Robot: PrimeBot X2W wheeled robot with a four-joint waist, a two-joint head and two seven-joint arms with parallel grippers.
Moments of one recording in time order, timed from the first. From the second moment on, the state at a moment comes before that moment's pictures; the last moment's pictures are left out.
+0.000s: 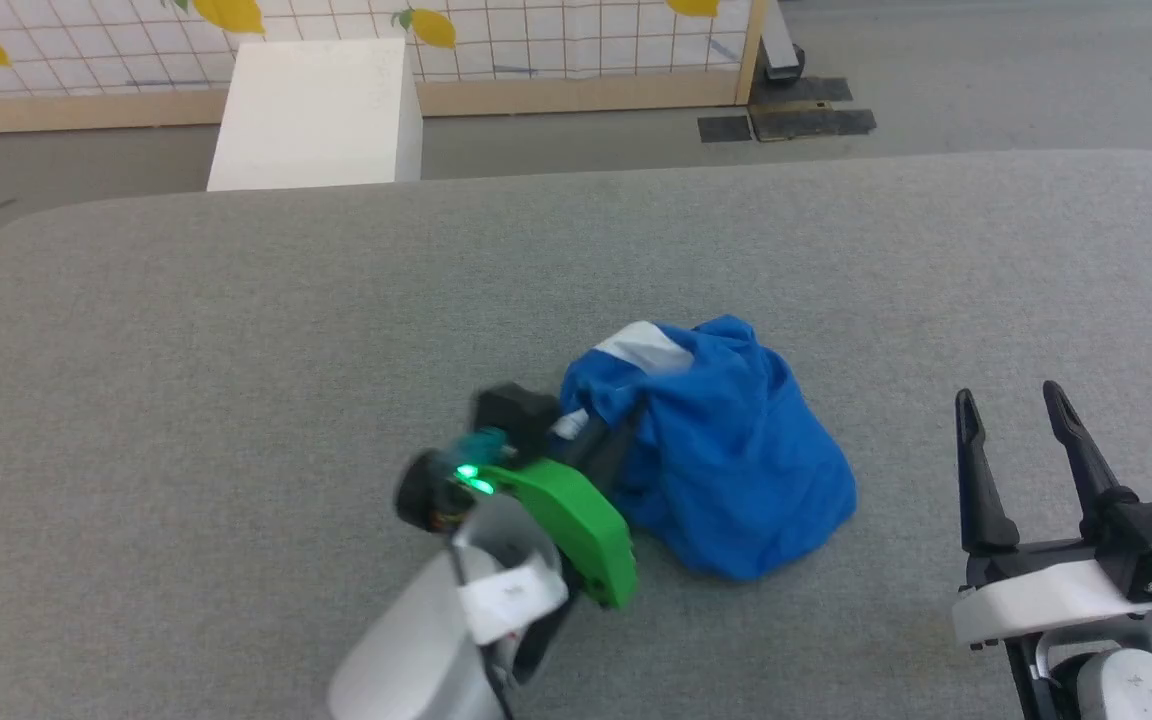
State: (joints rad) left arm -0.40 0.05 -0.60 0.34 -0.52 -0.05 0.00; right arm -0.04 -0.05 -0.10 0.06 0.00 0.12 -0.26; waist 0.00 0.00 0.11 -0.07
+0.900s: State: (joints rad) left arm -0.08 0.19 -0.22 0.12 -0.64 0.15 -0.24; right arm -0.04 -0.05 -0.08 0.06 0.00 0.12 -0.26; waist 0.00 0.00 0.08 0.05
